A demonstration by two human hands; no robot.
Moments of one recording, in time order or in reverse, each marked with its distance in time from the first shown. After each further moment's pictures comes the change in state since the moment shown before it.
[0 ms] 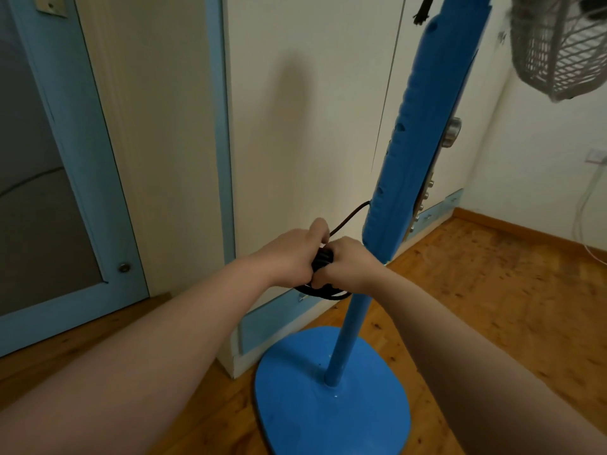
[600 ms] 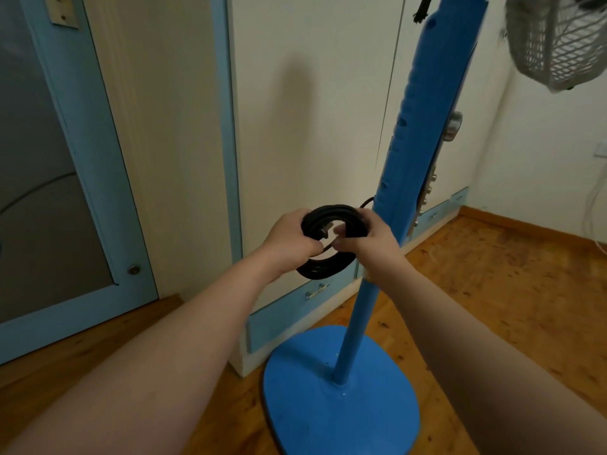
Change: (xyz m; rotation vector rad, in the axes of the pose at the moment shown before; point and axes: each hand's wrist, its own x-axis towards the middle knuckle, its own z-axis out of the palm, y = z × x) left_hand -0.016 0.006 -0.007 -0.727 0.302 -0.193; right_hand -0.006 0.014 0.000 0.697 0.336 -0.041
